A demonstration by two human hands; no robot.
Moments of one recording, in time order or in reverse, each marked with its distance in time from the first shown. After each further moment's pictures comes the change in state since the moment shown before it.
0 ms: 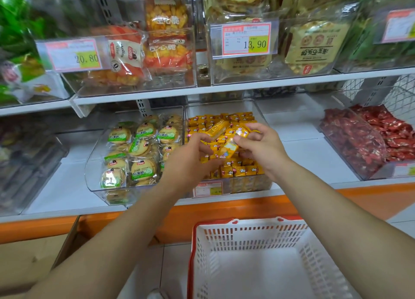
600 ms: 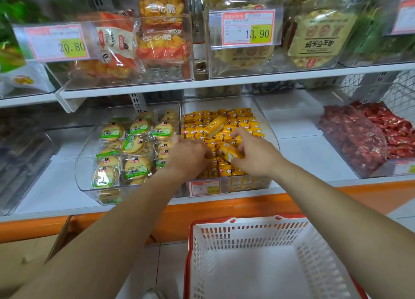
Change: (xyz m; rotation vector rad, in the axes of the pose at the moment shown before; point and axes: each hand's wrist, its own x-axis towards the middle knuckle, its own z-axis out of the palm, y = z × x) left_hand 0.042 -0.026 0.023 0.752 -0.188 0.190; right_hand 0.007 0.011 -0.007 -1.116 -0.251 -0.244
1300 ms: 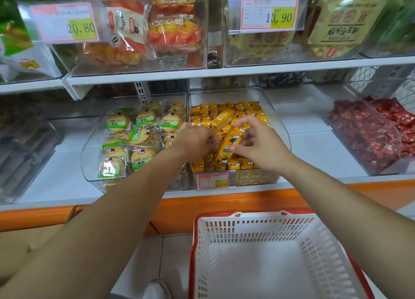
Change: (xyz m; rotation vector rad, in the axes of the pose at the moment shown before) left_hand 0.018 -0.017 -0.010 -0.313 -0.055 -0.002; right_hand -0.002 -0.009 0.007 0.425 0.140 -0.047
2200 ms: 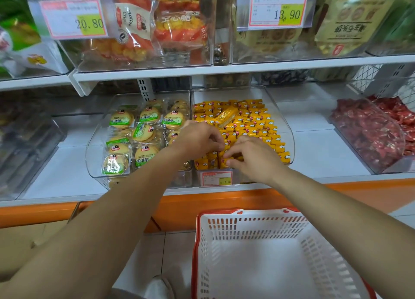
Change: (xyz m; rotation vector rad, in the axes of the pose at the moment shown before) left_hand -0.001 -0.012 0.007 -0.112 0.068 0.068; right_hand -0.008 0.008 0.031 -0.536 -0.154 -0.126
